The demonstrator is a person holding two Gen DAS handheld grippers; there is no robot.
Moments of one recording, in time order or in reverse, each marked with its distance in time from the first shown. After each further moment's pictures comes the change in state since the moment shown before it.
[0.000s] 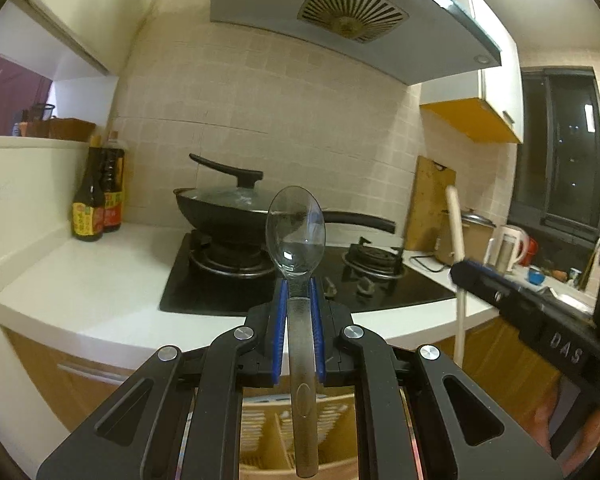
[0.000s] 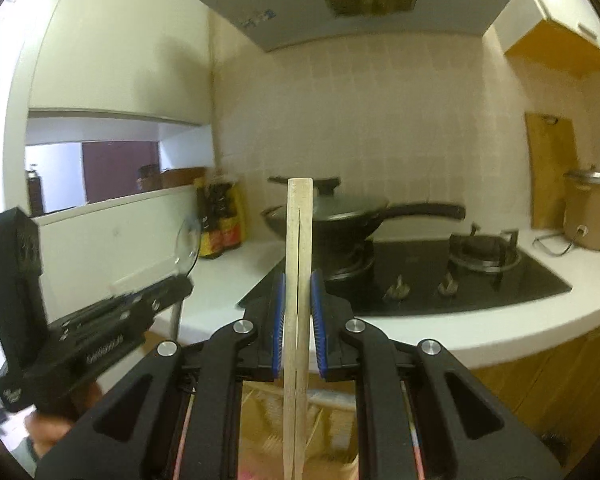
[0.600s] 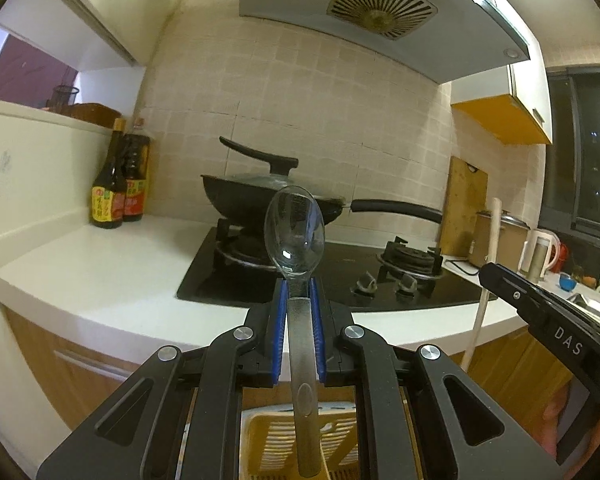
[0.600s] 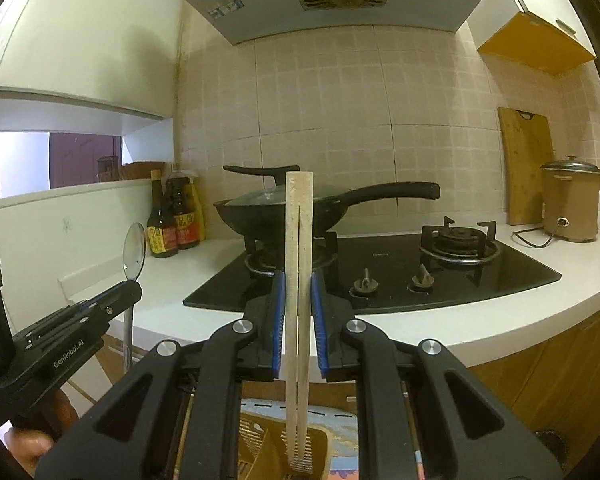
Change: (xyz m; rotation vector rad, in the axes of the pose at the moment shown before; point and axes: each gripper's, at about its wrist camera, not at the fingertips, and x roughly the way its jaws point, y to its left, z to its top) left arm 0.040 0.027 -0.039 -0.030 -0.028 0.090; right arm 0.046 -0.025 -0.045 0.010 -0.012 -0.098
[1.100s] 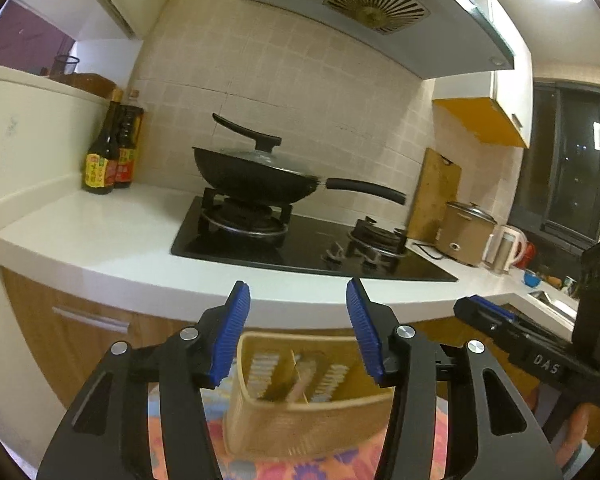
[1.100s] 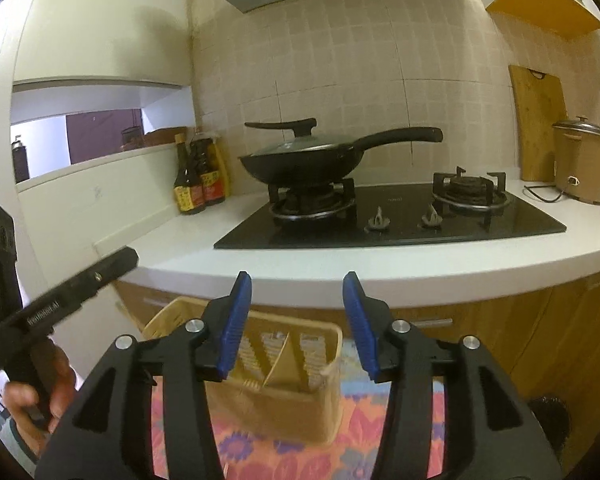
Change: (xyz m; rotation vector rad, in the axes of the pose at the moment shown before) left arm -0.066 0.012 -0.011 -0.063 0.087 -0.112; right arm -0.055 -0.008 -0.029 0.034 0.166 0.088
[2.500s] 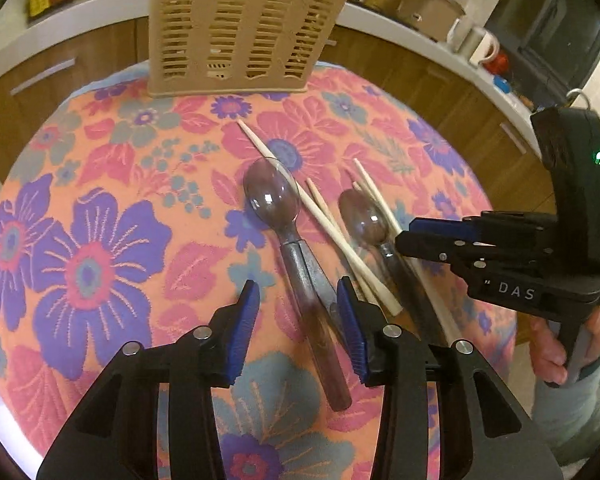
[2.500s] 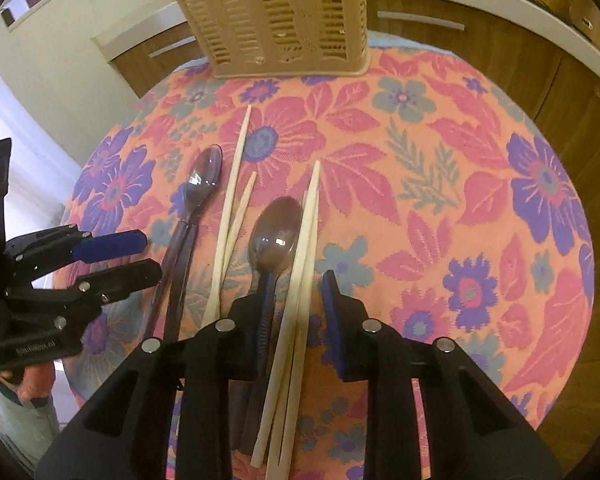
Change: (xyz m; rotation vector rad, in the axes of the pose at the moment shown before) left arm -0.070 -0.037 -0.200 0.083 0.805 -0.097; right arm -0.062 0.036 -0.197 0.073 0.766 0.007
